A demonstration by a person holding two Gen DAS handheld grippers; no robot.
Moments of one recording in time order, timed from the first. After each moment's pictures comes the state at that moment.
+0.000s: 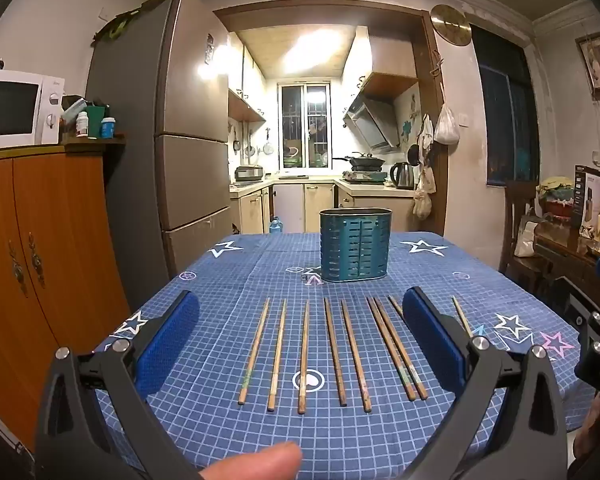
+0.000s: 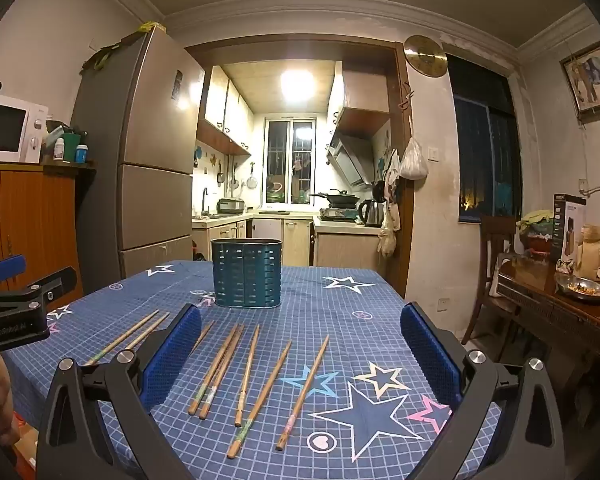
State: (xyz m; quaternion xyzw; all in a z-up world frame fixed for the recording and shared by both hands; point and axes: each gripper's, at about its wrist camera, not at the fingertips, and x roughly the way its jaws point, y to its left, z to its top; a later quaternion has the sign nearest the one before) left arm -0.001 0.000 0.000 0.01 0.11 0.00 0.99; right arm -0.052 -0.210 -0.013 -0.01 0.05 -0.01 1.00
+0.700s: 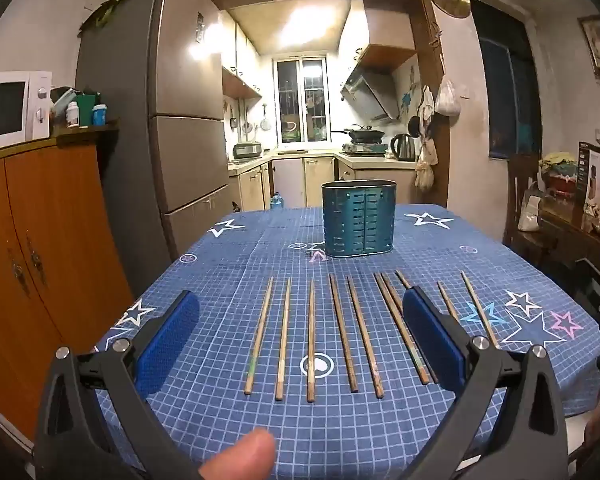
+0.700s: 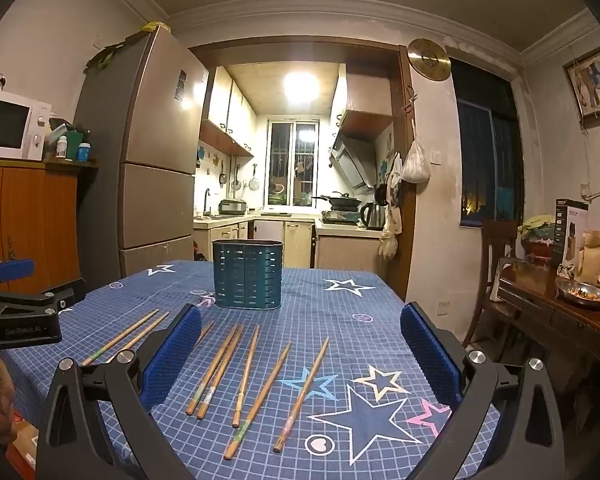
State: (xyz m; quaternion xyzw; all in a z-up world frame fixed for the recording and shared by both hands) left arm 0.022 0.000 -0.007 0.04 0.16 0.00 0.99; right arm -0.052 -0.209 -0.016 -0.01 0.05 -0.01 1.00
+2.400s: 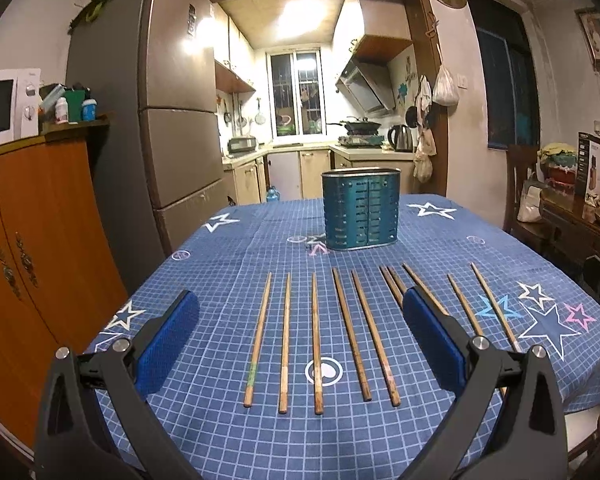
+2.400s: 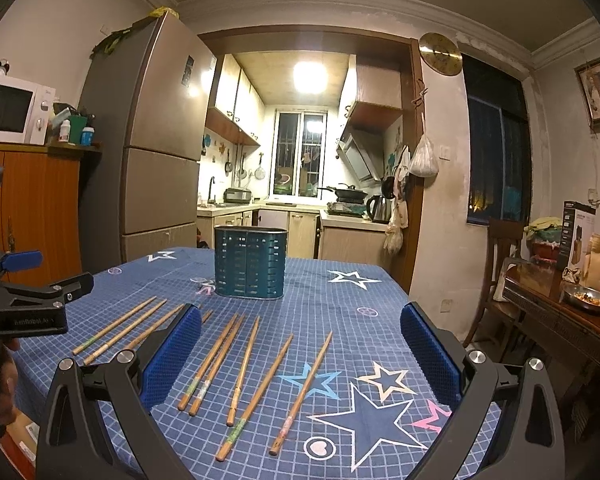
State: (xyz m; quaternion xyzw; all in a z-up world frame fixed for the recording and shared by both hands) left arm 0.049 0.011 -0.020 0.04 0.18 -0.01 0.98; right arm -0.030 -0.208 -0.023 -0.03 0.07 0.00 1.00
